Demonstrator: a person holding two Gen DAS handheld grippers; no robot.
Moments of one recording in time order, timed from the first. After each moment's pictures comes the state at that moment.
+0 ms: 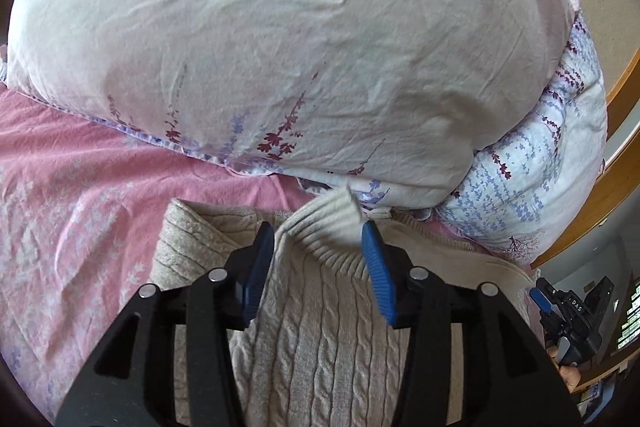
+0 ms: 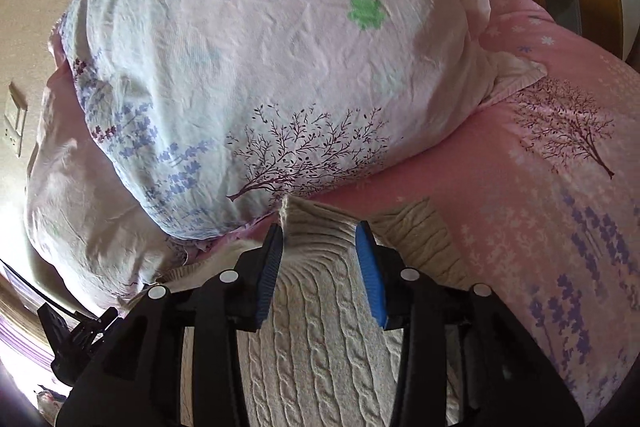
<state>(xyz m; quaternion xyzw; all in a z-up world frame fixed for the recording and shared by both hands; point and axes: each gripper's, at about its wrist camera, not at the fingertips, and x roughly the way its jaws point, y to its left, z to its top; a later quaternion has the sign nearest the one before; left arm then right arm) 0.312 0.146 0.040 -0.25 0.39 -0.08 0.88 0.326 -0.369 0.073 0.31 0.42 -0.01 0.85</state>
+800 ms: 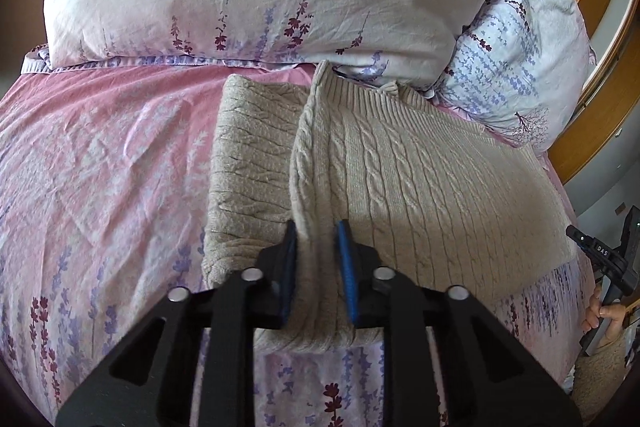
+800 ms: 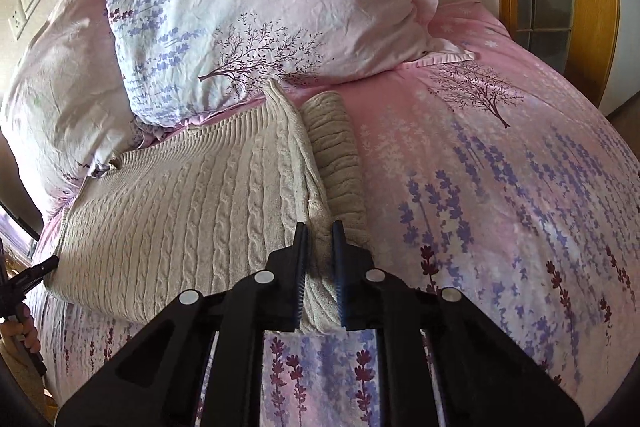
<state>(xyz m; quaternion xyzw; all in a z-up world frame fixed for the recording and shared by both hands) 0.221 0.141 0.012 -0.13 0.44 -0.10 0.88 0.231 -0.363 0.069 0.16 0.47 -0.03 0.86</state>
